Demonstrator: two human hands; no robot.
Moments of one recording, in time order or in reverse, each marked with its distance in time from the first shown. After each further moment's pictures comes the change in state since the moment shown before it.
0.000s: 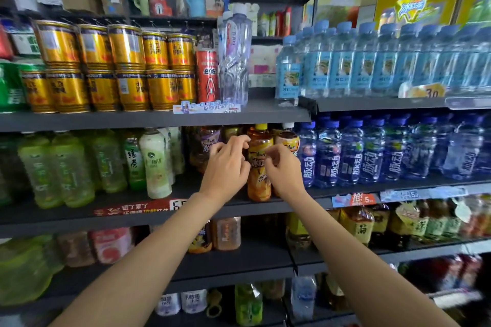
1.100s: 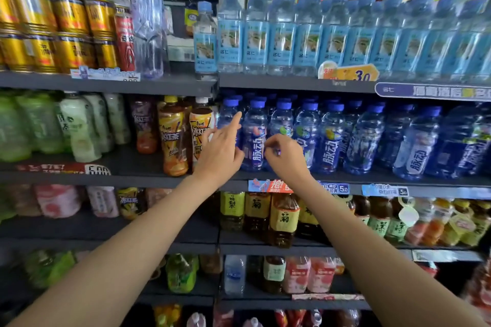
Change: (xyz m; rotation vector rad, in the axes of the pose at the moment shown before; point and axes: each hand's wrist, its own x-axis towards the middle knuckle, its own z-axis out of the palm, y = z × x) left_hand 0.041 0.179 0.159 0.173 -0.158 -0.193; right_hand 0.044 0.183 -0.187 -0.053 -0.264 -0.092
